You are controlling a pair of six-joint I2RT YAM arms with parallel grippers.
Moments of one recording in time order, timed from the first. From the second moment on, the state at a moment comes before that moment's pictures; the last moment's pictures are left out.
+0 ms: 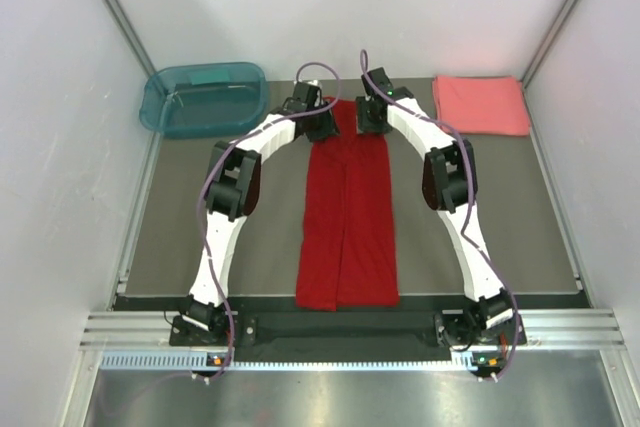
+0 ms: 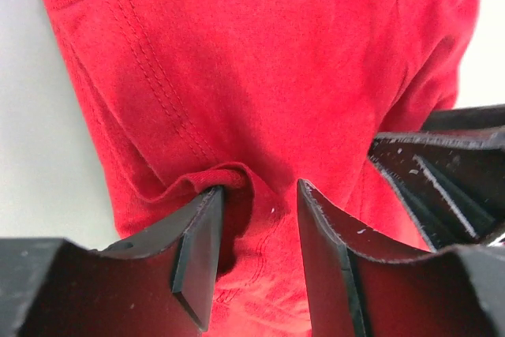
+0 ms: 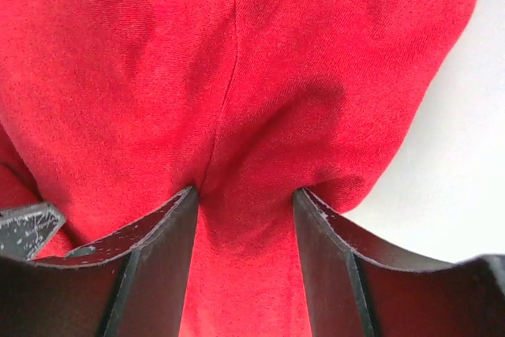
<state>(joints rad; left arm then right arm) -0.39 2.43 1.98 -0.32 0.17 -0.56 0.39 2.56 2.35 -0.77 0.10 0.28</state>
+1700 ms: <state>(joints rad) -0.32 1.37 0.94 -0.54 0.41 -0.53 0.29 1.41 0.99 -0.68 -0.49 0.37</state>
